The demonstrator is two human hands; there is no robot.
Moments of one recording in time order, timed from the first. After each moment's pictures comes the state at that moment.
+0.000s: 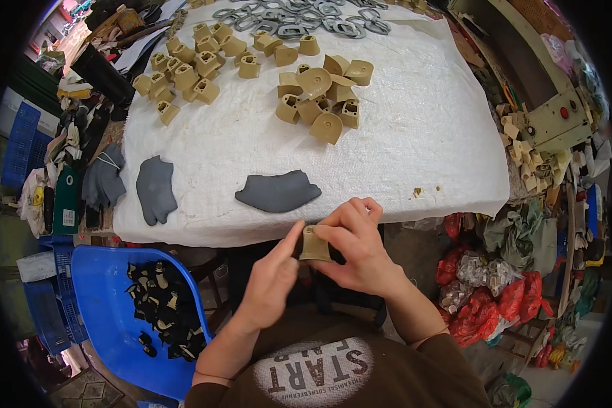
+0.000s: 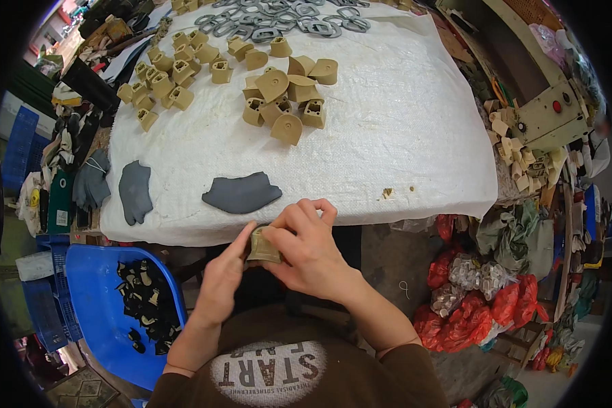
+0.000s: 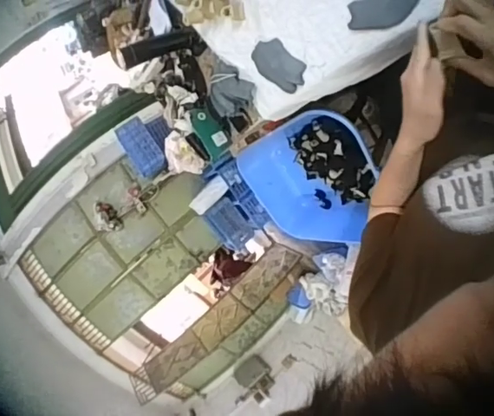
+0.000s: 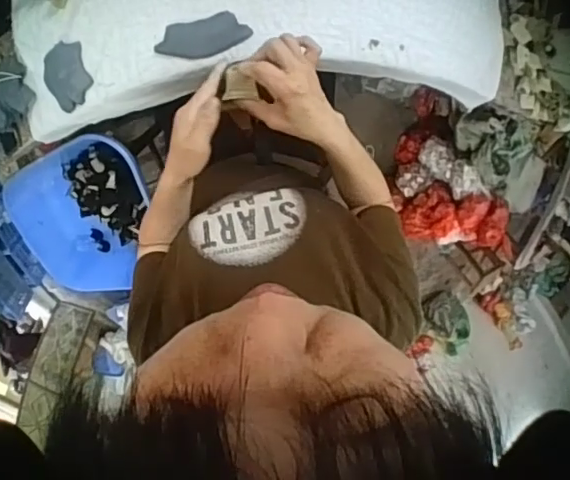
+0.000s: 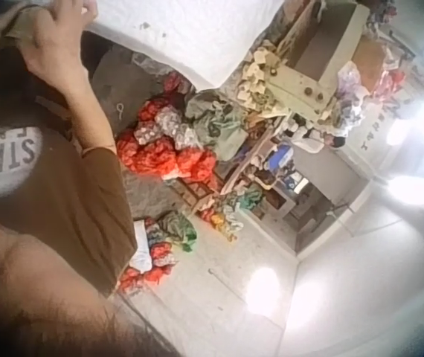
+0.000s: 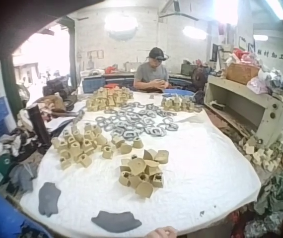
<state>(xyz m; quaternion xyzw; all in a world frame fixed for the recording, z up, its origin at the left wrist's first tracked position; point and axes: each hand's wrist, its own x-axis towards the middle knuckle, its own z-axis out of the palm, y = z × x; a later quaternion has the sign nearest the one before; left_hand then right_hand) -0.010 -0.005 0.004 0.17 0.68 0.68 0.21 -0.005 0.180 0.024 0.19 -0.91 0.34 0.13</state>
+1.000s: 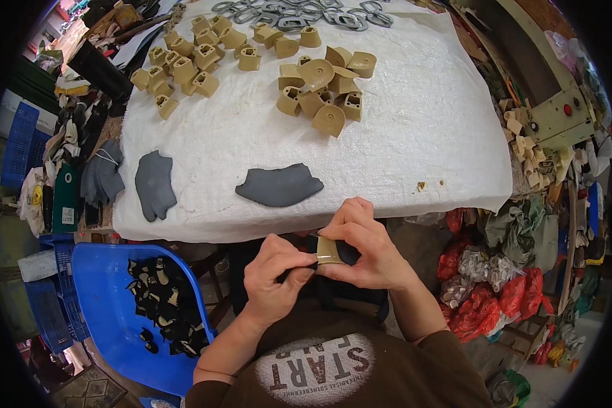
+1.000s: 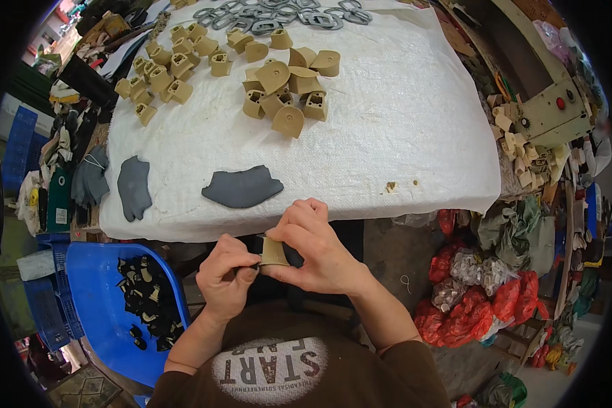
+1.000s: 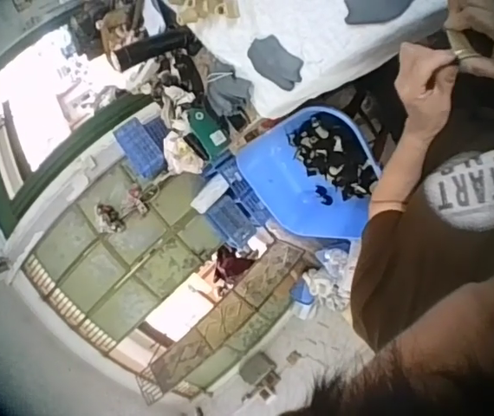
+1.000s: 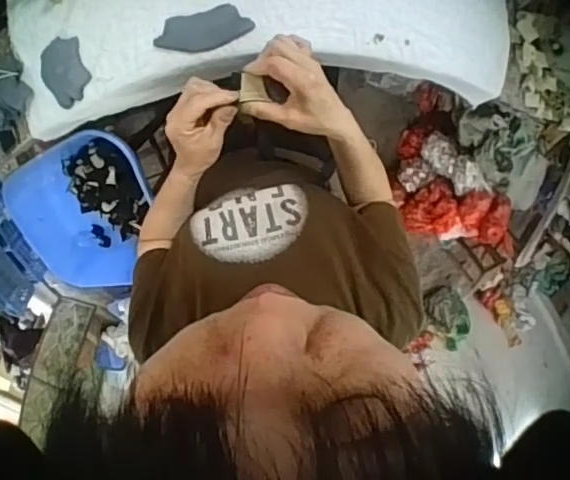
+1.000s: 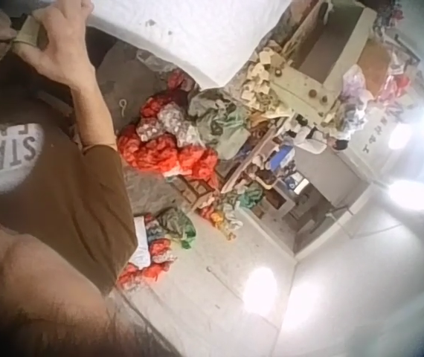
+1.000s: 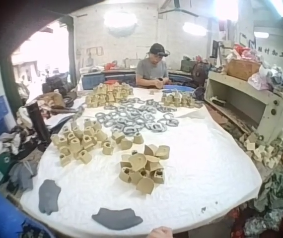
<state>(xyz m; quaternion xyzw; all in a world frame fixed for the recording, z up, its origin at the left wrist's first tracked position) -0.011 0.004 -0.009 0.28 0.70 0.65 -0.07 -0.005 0.190 0.015 0.23 -0.83 0.51 0.09</state>
